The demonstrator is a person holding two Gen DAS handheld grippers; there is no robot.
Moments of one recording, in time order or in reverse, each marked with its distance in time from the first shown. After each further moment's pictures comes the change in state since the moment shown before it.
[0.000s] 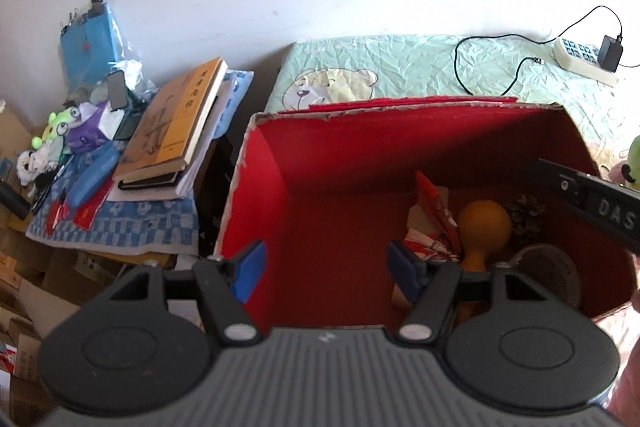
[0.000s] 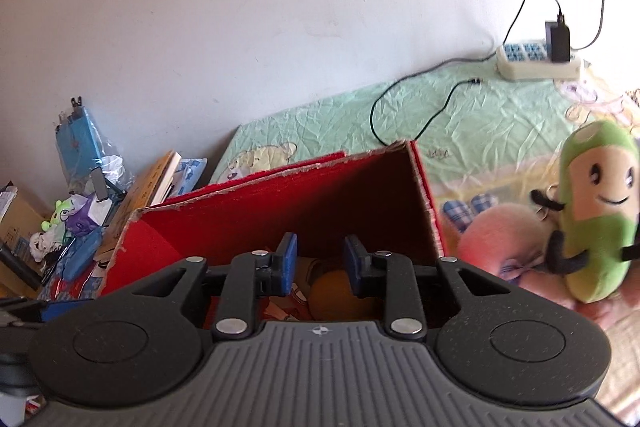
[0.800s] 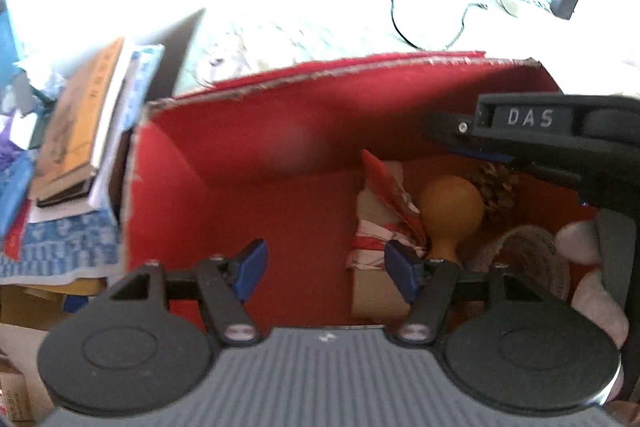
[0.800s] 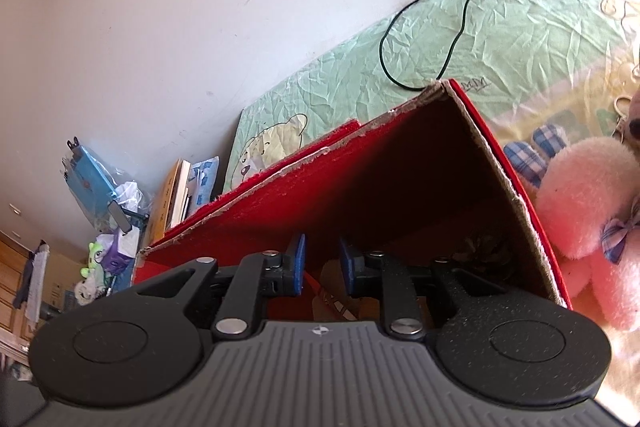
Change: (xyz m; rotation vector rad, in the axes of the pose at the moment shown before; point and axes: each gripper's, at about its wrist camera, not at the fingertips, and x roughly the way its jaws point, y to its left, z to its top) left arm 0.047 -0.006 0.025 0.122 0.134 -0.209; right arm 0.072 -0.010 0.013 0.269 0.147 0.101
